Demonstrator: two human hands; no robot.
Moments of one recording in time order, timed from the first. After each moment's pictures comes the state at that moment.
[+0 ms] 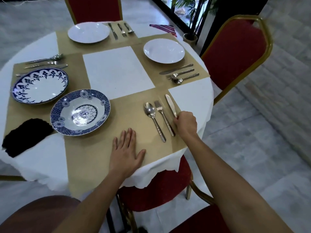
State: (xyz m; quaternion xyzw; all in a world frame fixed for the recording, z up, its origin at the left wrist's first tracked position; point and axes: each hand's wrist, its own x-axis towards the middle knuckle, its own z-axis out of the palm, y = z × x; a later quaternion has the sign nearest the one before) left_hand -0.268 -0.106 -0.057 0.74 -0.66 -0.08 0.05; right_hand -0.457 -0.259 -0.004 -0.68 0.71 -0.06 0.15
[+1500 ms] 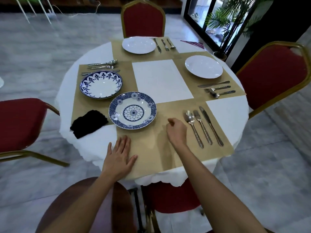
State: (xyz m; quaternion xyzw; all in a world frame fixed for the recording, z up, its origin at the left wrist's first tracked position) left_hand -0.122 -0.016 -0.050 0.78 -0.61 -0.10 0.04; right_hand -0.294 -0.175 0.013 -0.66 0.61 -0.26 0.36
